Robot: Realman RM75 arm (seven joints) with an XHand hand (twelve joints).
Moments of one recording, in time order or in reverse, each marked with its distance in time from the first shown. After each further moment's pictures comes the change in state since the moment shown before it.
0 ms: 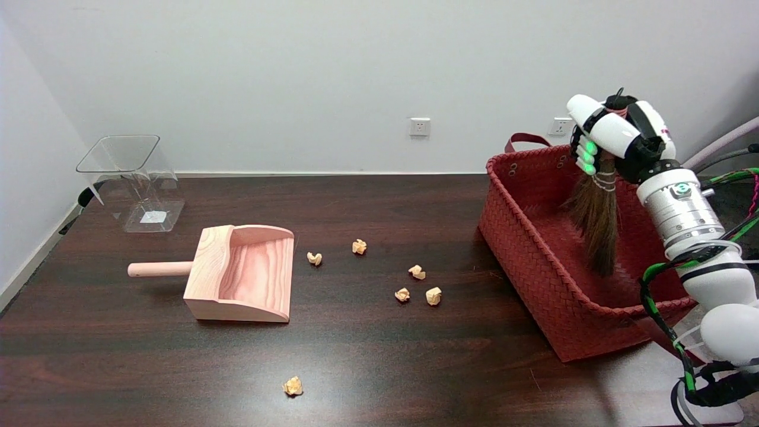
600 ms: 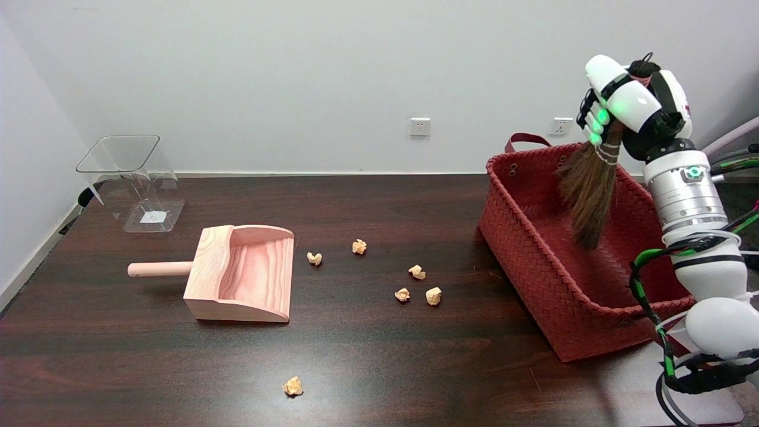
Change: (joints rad) arm 0.050 0.024 -0.079 0.029 0.009 0.174 0.055
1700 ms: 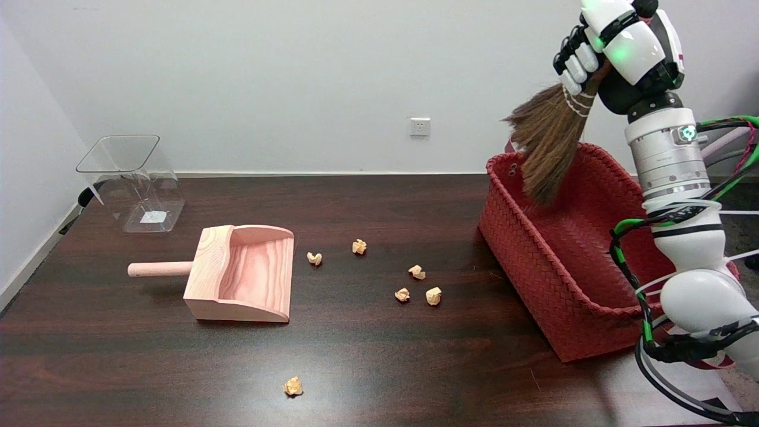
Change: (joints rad) arm 0.162 0.068 -0.127 0.019 -0.113 0.066 0.261
